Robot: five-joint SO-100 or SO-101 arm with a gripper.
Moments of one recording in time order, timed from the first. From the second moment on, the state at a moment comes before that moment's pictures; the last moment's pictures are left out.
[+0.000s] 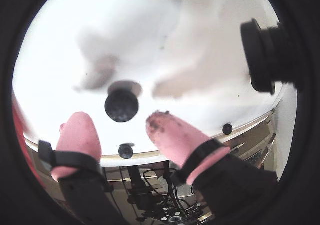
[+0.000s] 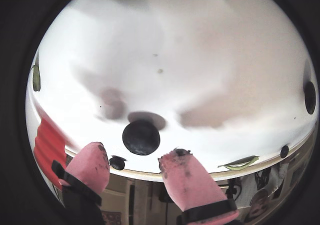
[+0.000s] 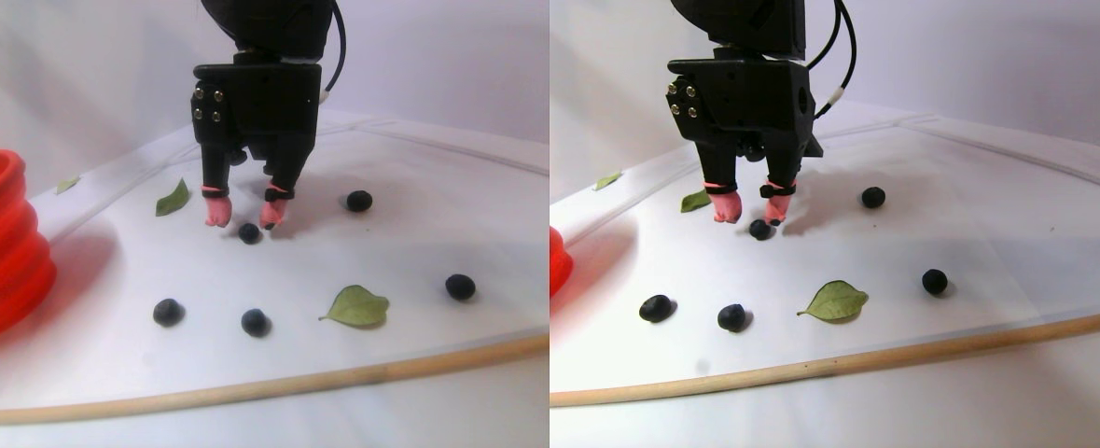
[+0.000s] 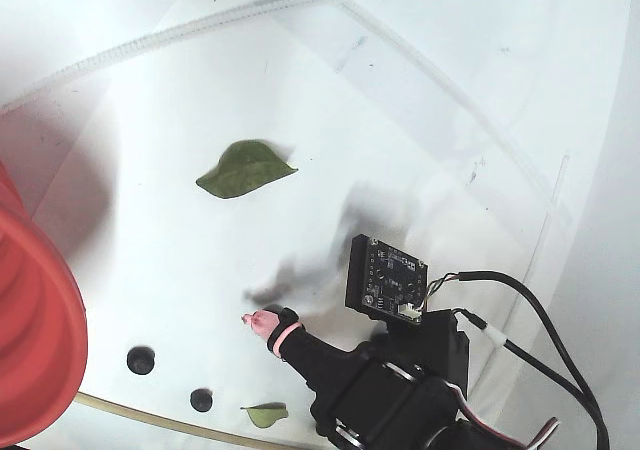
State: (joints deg) arm 5.9 102.3 143.8 11.2 -85.9
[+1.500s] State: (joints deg) arm 5.9 95.8 141.2 5.0 -85.9
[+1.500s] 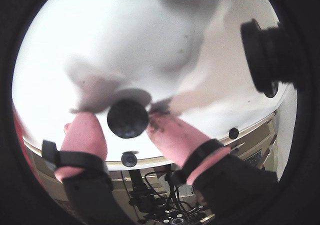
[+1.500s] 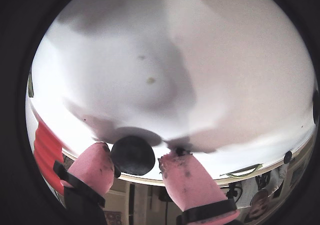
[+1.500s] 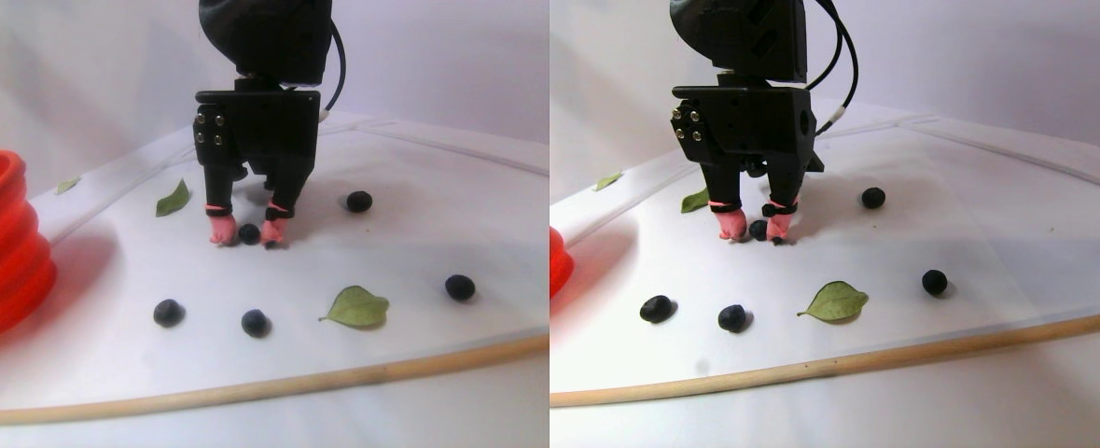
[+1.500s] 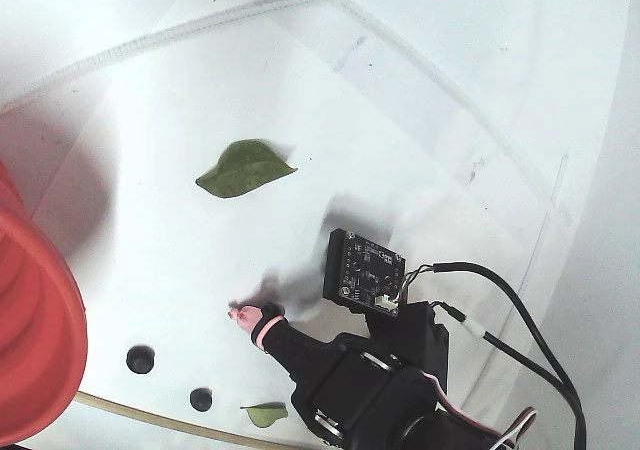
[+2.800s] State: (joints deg) arm 6.3 95.2 138.1 6.2 -86.4
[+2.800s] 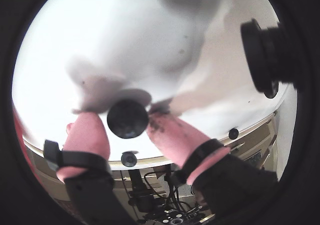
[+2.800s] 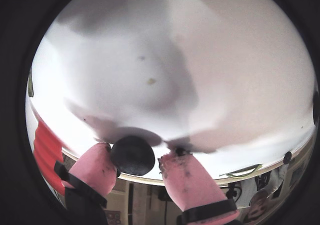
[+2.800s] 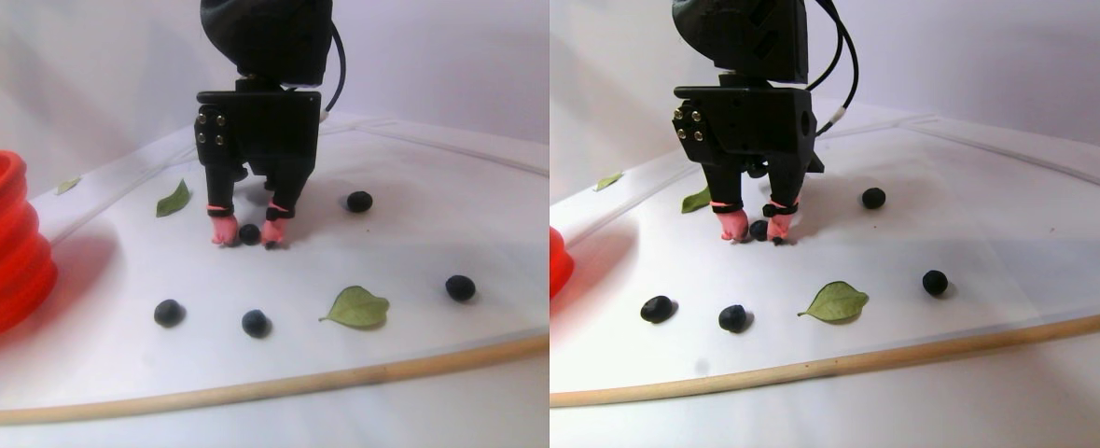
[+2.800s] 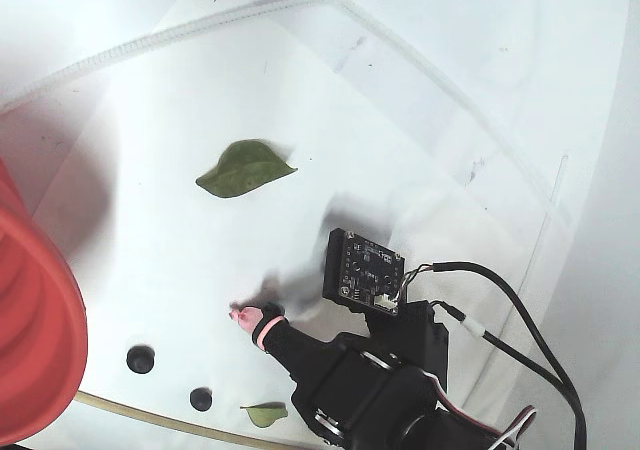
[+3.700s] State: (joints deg) arm 6.9 95.4 135.4 11.7 -87.3
